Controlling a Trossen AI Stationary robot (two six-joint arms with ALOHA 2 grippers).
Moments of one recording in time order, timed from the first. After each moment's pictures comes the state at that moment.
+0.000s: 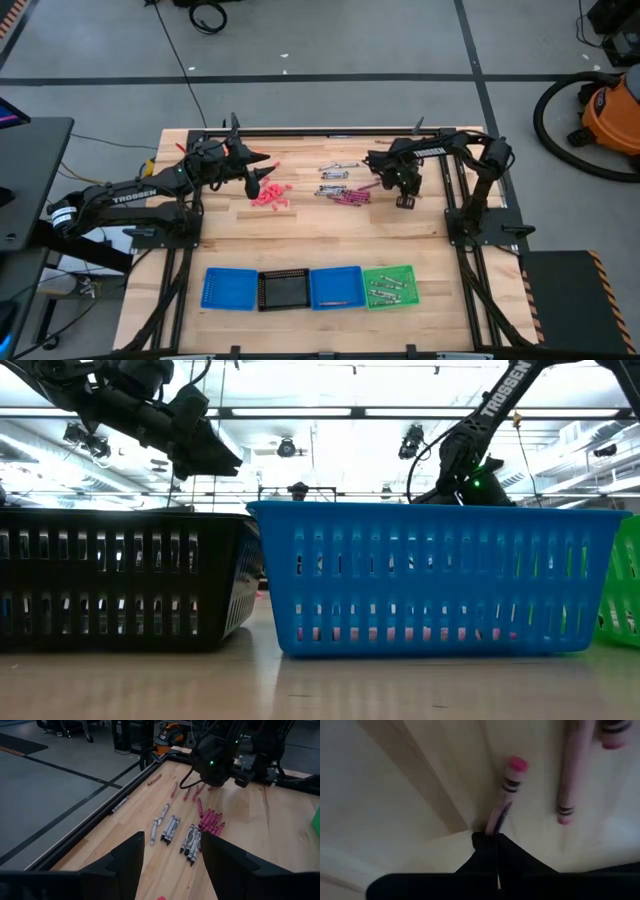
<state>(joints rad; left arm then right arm) 0.48 0.87 0.49 0.09 0.06 -0.03 -0.55 1.78 0.95 -1.11 0.14 -0.16</state>
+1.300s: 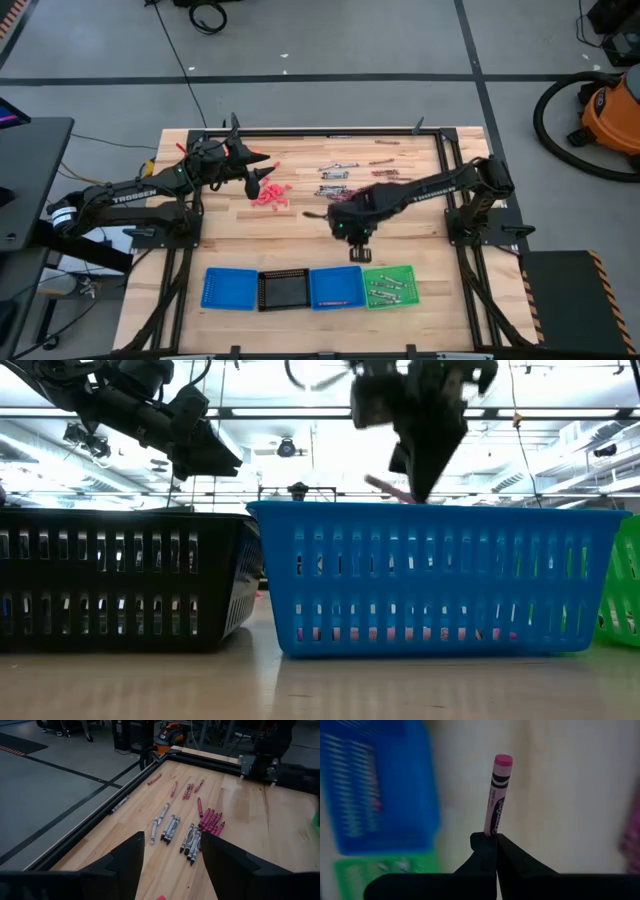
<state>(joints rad) 0.48 0.87 0.49 0.09 0.06 -0.03 0.14 1.78 1.41 -0.93 -0.13 0.20</state>
